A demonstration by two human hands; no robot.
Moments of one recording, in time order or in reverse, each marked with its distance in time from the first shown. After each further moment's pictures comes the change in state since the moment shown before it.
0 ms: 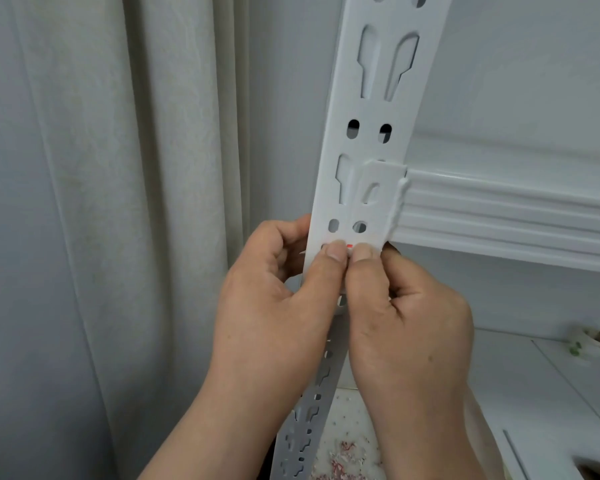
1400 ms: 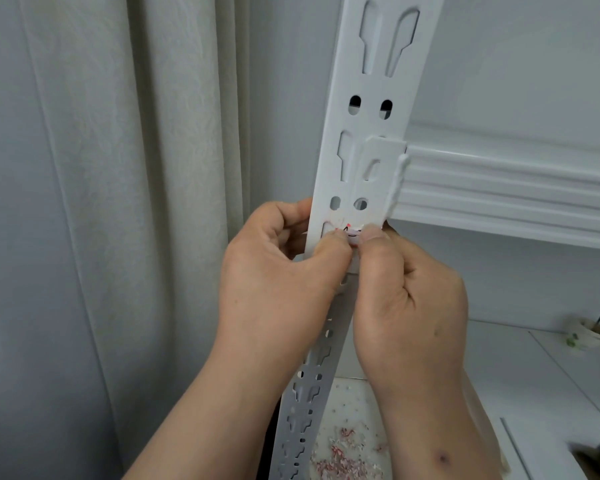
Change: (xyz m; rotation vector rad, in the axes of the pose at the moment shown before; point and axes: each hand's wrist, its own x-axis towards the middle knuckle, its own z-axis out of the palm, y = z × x) left_hand 0.001 0.004 0.002 -0.009 0.064 -0.055; right_hand -0.003 -0.003 -0.005 0.105 -0.078 -0.036
